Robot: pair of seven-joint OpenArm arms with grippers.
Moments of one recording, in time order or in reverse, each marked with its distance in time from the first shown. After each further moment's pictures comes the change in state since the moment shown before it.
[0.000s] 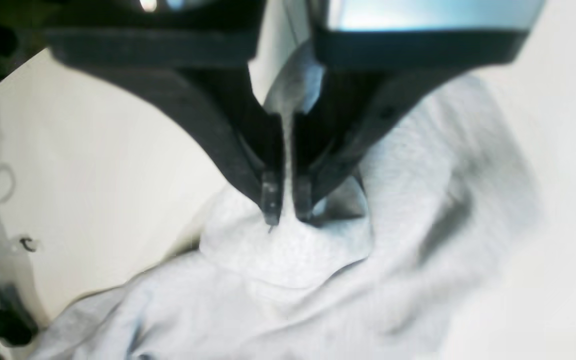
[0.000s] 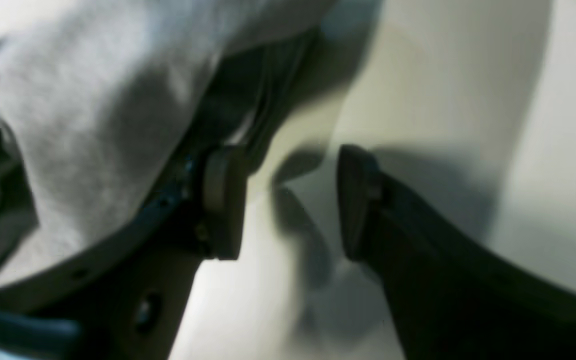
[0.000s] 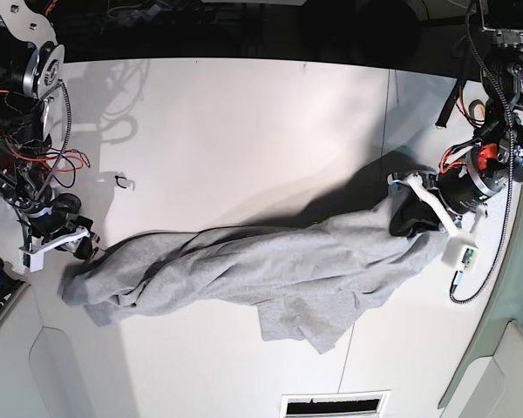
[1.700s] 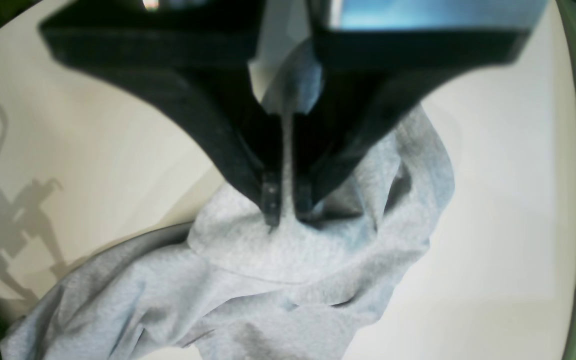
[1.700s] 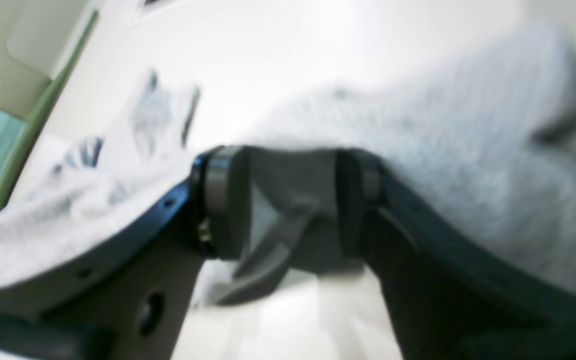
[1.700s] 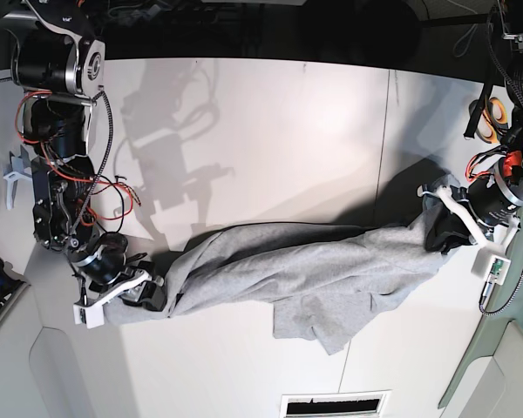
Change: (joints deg) left arm -0.2 -2.8 -4.1 0.9 4.2 0.0 -1.4; right arm 1.3 -9.0 -4.9 18.7 11.3 5.6 -15.1
